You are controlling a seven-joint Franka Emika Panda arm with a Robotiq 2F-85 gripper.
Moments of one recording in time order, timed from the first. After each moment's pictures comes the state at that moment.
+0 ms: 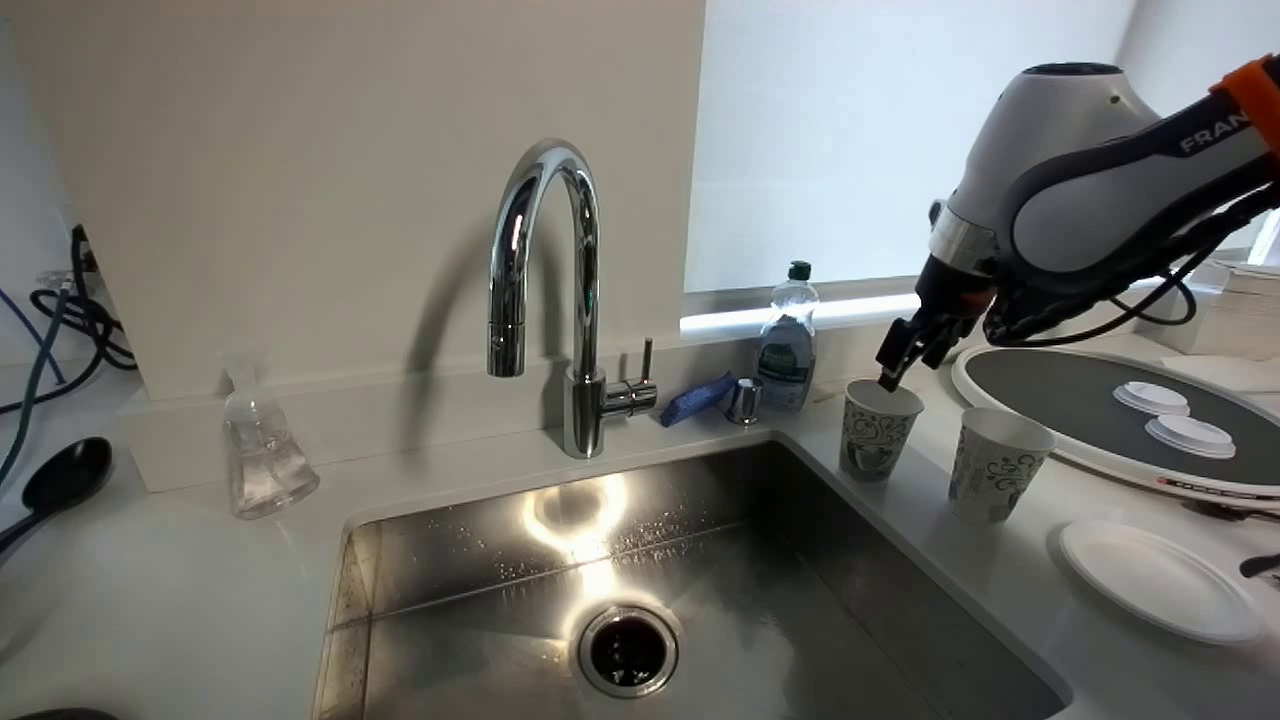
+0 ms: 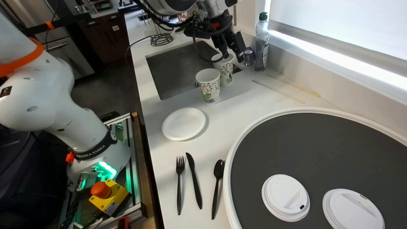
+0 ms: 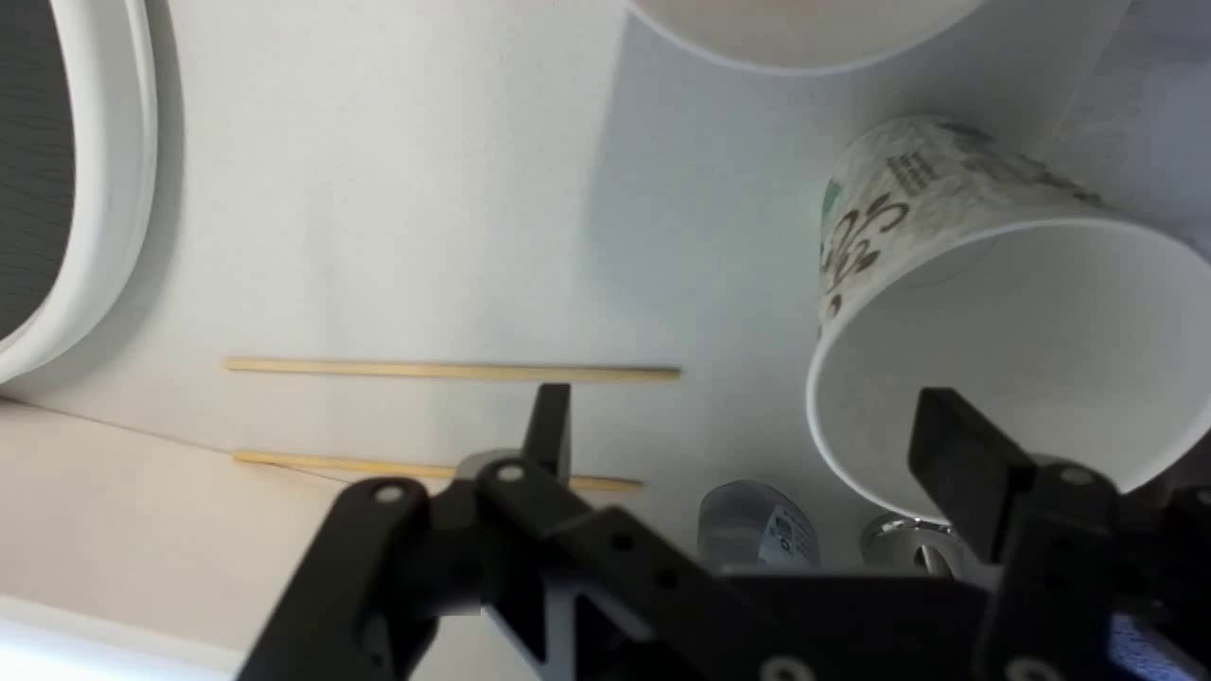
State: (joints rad) arm 0.00 -0.10 0.06 -2.39 -0.22 2.58 0.02
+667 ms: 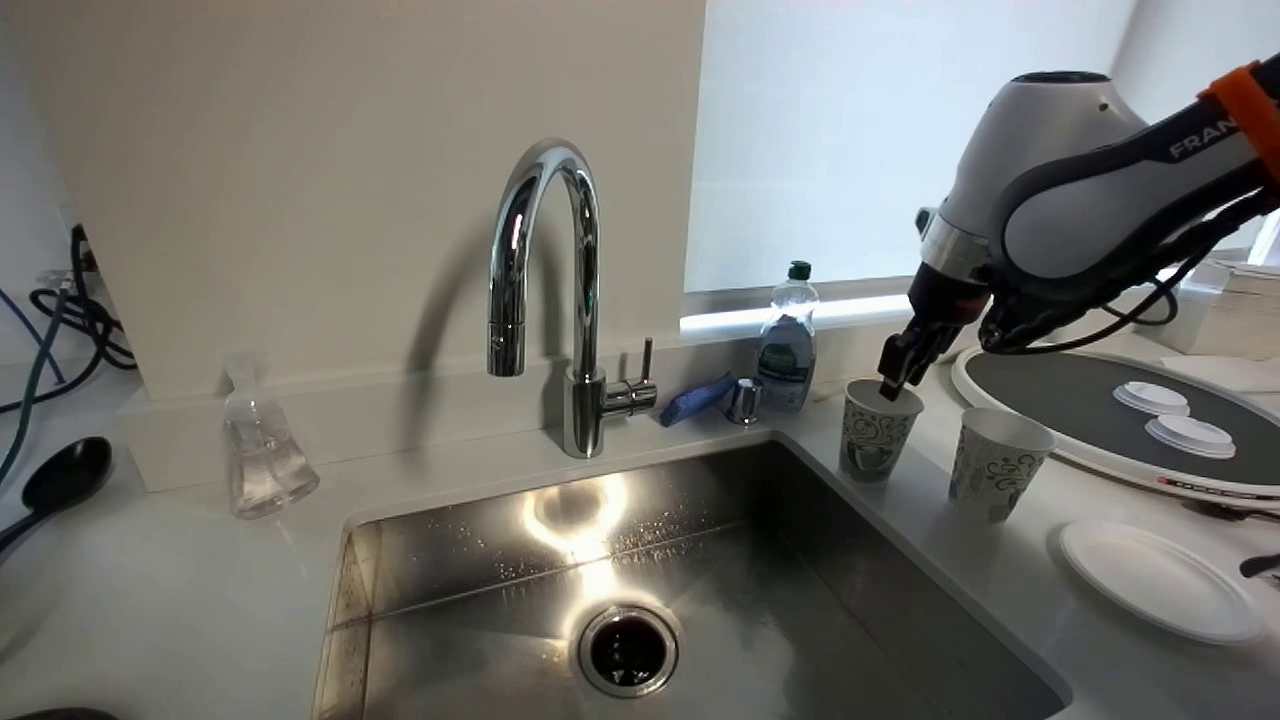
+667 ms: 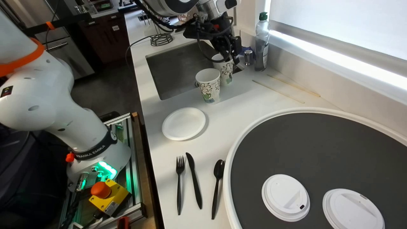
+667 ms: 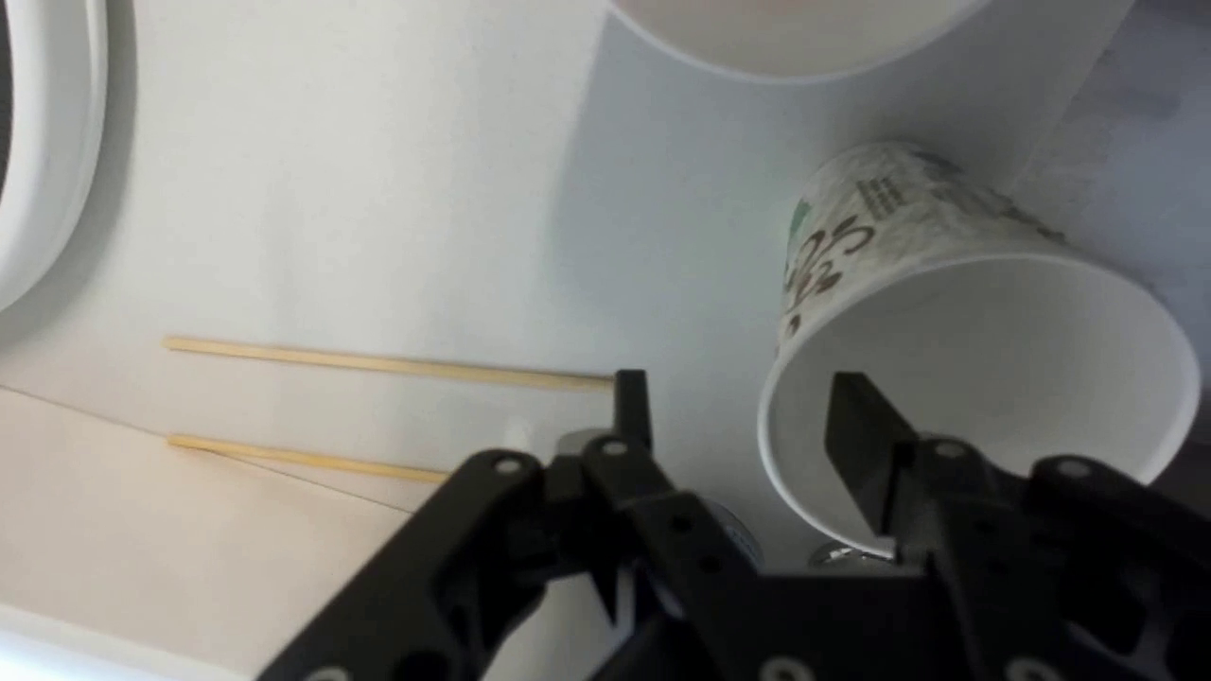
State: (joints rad) arm 0.02 -0.08 0.06 -2.39 -0.20 2.58 -0.06
